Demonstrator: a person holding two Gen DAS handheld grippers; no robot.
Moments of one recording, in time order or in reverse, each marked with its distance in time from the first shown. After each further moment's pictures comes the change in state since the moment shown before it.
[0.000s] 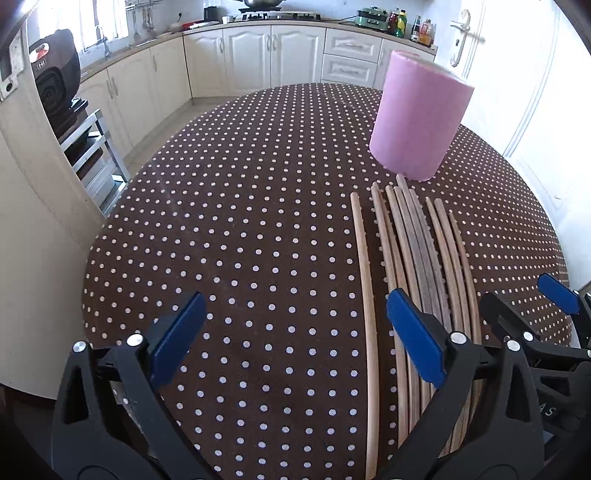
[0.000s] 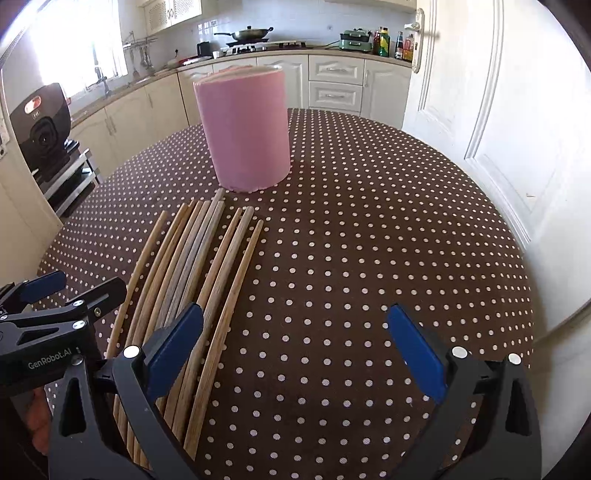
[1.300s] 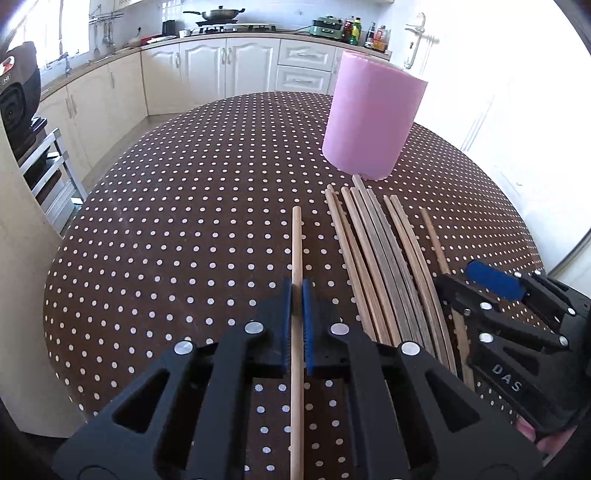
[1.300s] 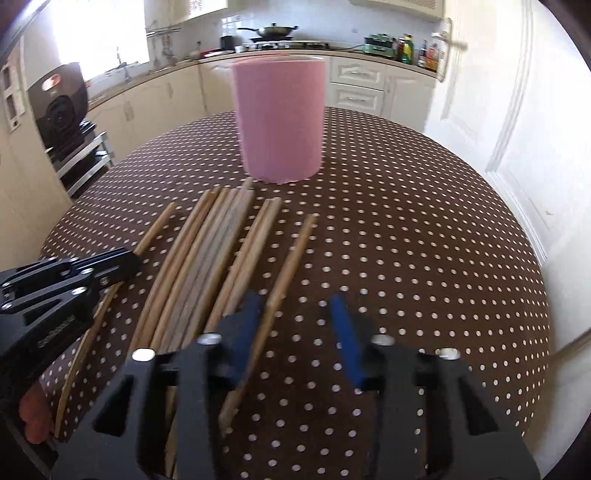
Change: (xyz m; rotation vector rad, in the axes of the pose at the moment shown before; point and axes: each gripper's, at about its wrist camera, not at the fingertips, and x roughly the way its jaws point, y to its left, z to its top) left arm -0.002 0.011 -0.015 0.077 -0.063 -0.170; right arm 0.007 0.009 -0.003 -0.087 -0.006 0.059
